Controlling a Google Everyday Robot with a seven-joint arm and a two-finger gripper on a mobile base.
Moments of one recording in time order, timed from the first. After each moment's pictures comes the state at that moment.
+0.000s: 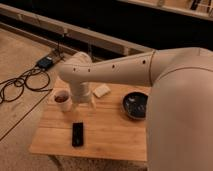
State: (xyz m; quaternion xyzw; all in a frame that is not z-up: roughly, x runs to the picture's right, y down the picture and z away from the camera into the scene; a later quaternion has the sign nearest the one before) arm -0.105 0.102 0.703 -0.26 0.23 0.64 0.68
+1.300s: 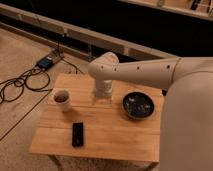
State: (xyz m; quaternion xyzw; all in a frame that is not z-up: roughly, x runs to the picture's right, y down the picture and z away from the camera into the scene) arm 0.001 0.080 0.760 -0.24 0.24 0.71 0.62
